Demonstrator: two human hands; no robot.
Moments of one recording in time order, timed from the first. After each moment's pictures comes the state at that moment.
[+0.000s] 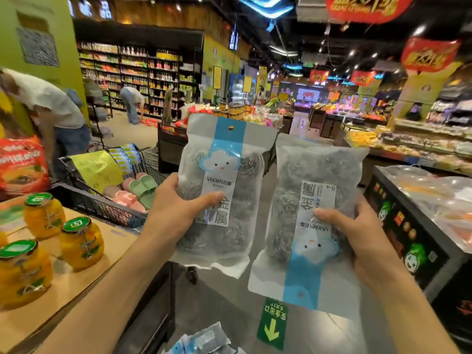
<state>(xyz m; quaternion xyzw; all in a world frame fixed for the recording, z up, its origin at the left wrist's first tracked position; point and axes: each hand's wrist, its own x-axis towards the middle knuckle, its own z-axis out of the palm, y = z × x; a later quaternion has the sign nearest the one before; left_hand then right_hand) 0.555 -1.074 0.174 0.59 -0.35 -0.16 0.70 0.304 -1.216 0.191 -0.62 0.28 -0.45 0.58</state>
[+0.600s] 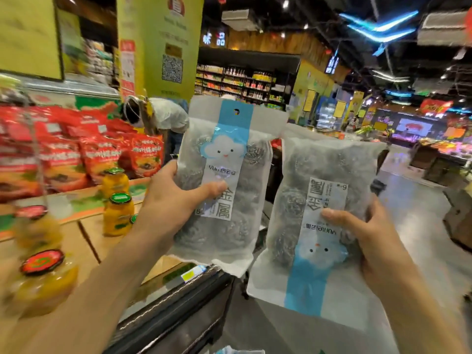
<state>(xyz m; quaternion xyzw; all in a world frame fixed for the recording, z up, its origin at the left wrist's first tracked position) 0.621 -0.928 0.202 0.64 -0.20 -0.03 0.75 0.452 -1.162 0.216 -0.68 0.13 -0.35 0.63</state>
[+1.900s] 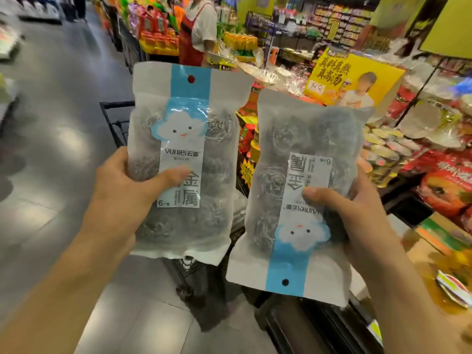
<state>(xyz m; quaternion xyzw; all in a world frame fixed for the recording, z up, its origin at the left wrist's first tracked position) 0.177 -0.408 0.119 0.47 0.47 0.56 0.49 0.451 -0.491 0.142 -0.57 -0.42 0.38 0.60</state>
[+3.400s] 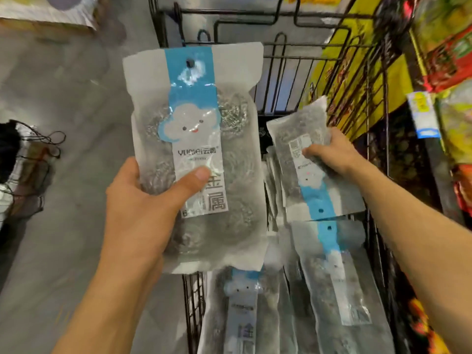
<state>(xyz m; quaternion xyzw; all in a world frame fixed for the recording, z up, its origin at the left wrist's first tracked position) 0.171 0.015 -0.140 0.18 0.70 0.57 0.40 0.422 0.253 -0.272 -0.66 -0.59 0.46 0.09</state>
